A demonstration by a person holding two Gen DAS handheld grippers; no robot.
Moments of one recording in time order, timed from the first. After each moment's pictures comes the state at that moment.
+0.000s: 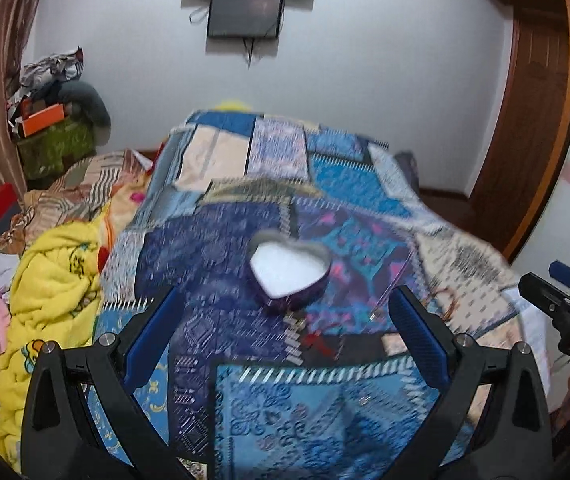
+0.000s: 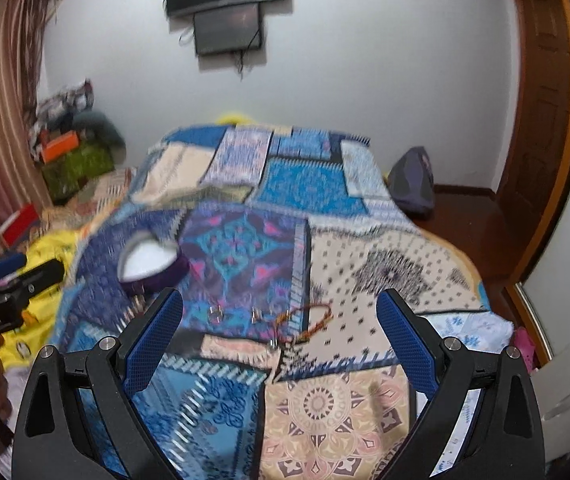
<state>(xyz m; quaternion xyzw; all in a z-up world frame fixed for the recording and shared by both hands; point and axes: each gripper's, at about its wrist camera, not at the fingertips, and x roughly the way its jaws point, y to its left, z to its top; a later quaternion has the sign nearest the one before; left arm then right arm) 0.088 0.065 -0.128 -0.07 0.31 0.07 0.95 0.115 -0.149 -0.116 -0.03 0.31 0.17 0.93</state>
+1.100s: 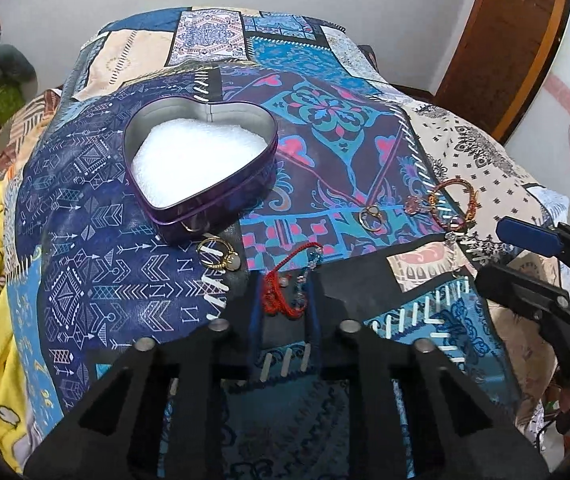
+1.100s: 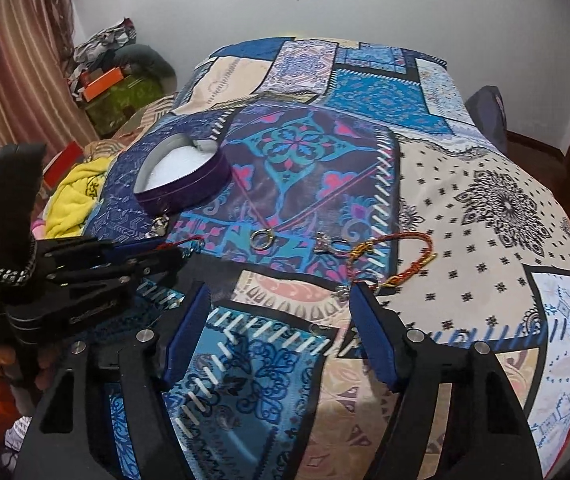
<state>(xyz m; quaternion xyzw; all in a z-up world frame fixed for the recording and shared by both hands) 0.165 0.036 -0.230 -0.05 0.47 -0.04 0.88 0.148 -0.120 -0.182 -0.04 0.42 0.28 0.86</state>
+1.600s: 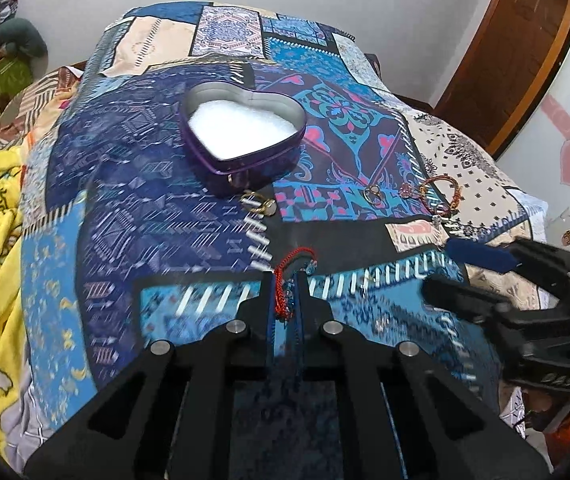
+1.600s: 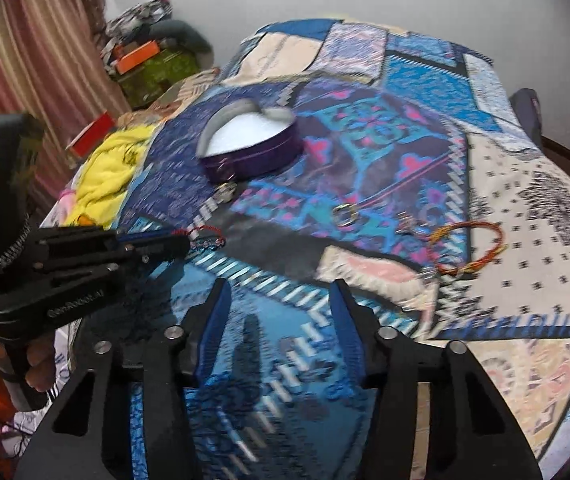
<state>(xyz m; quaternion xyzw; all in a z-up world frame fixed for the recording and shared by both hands) 0.118 0.063 -0.216 -0.09 0.46 -0.04 0.88 0.125 -0.078 -0.192 -0.06 0.45 0.34 0.83</state>
